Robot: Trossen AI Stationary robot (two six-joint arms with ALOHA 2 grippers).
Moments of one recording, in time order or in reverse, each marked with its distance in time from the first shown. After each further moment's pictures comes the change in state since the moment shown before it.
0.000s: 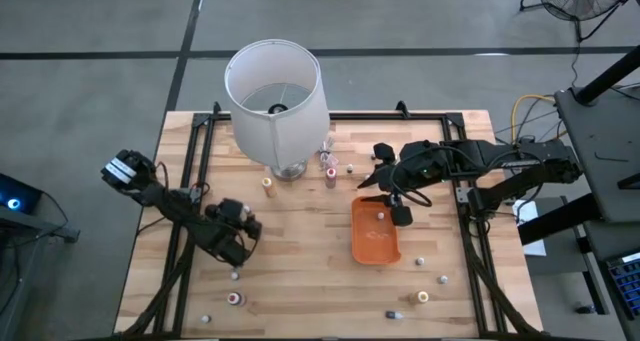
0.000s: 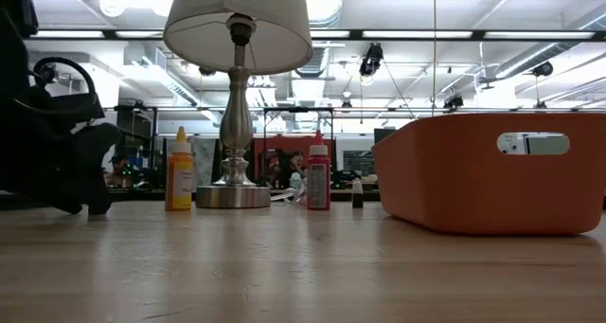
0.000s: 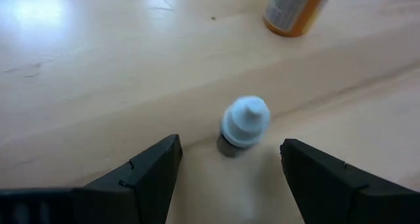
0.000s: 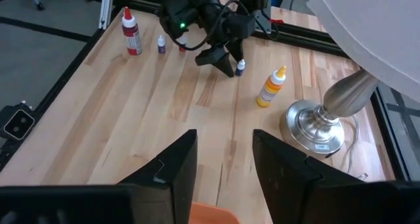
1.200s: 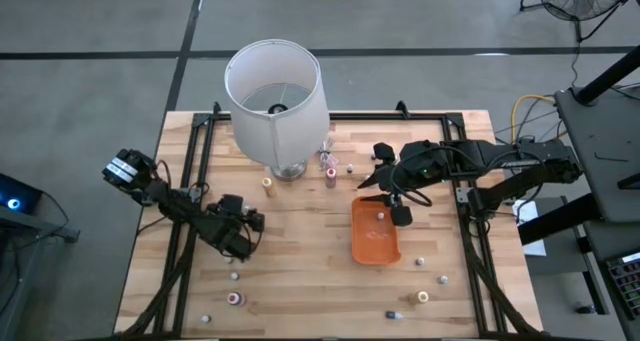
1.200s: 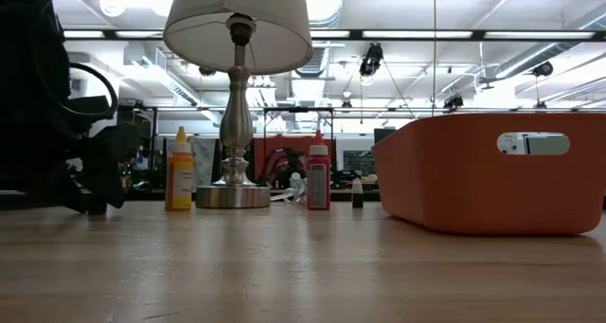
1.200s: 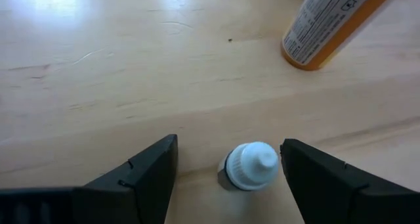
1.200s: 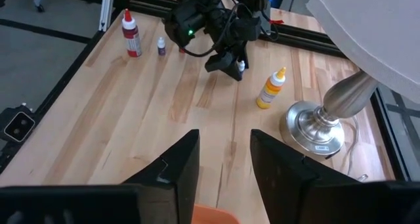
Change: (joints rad) left arm 0.085 0.000 0.010 0.034 -0.023 -0.041; right arm 0.000 0.000 0.000 0.006 0.000 0.003
